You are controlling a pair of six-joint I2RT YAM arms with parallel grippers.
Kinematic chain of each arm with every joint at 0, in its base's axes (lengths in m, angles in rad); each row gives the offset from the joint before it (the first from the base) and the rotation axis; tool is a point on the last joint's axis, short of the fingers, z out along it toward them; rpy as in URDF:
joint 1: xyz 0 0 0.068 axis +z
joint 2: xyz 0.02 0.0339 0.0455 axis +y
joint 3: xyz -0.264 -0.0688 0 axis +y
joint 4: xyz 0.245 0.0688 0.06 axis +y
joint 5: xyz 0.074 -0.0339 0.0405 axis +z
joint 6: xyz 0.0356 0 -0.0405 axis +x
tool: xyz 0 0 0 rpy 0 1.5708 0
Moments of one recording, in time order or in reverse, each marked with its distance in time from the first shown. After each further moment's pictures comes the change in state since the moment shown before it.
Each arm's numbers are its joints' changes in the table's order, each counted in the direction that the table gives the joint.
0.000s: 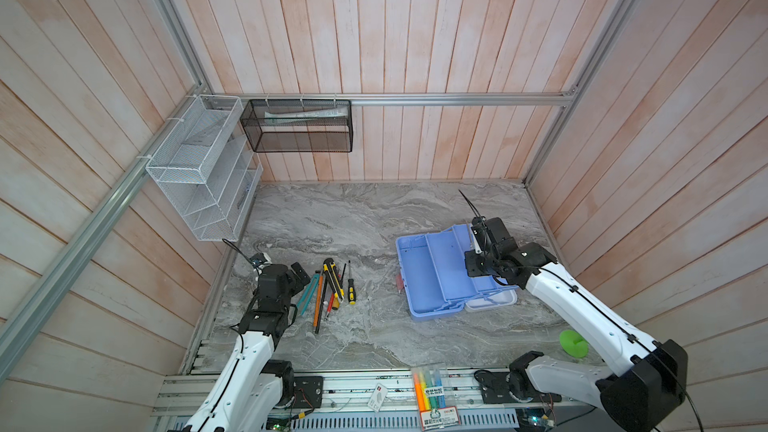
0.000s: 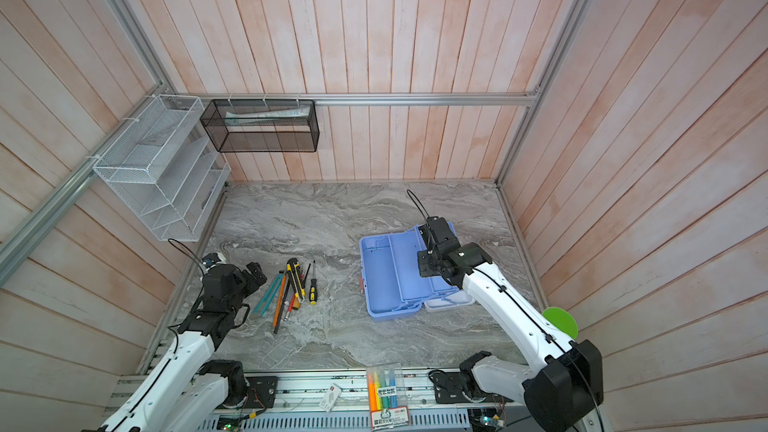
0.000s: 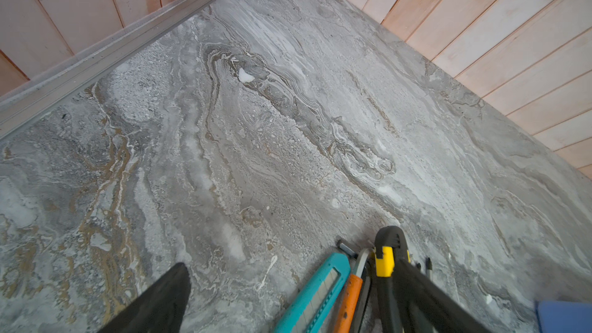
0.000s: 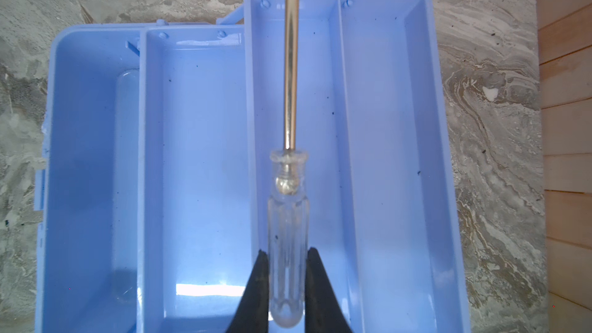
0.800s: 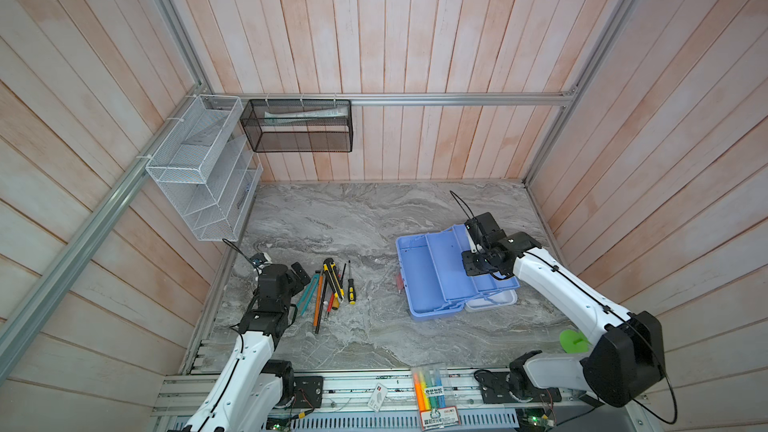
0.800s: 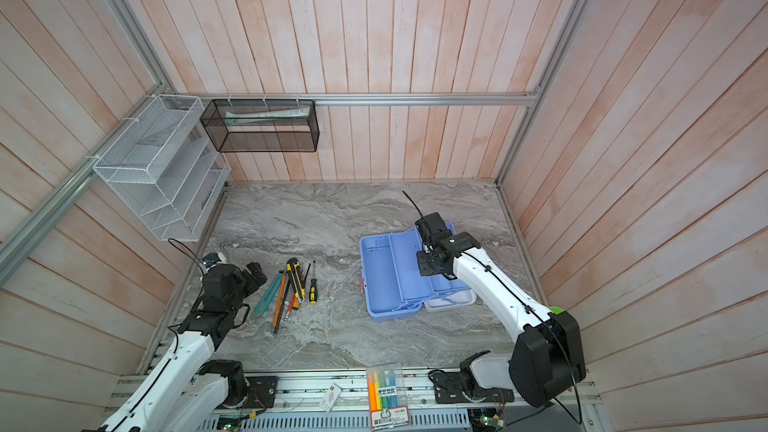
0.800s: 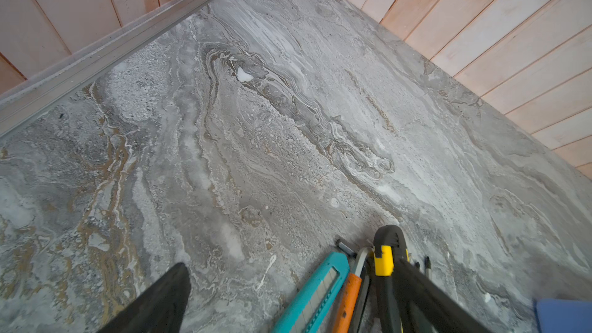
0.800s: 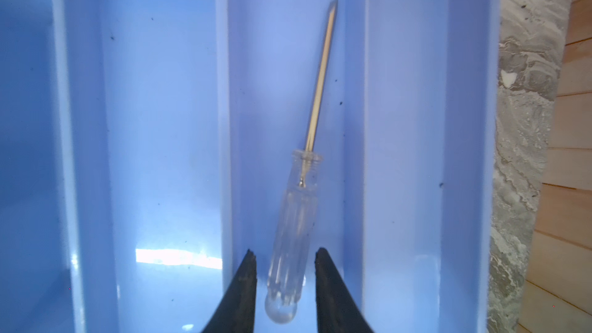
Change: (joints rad) left arm 0.000 0.000 0.000 -0.001 -0.011 0.001; right arm -0.036 0.145 -0.072 0.056 0.015 -0.064
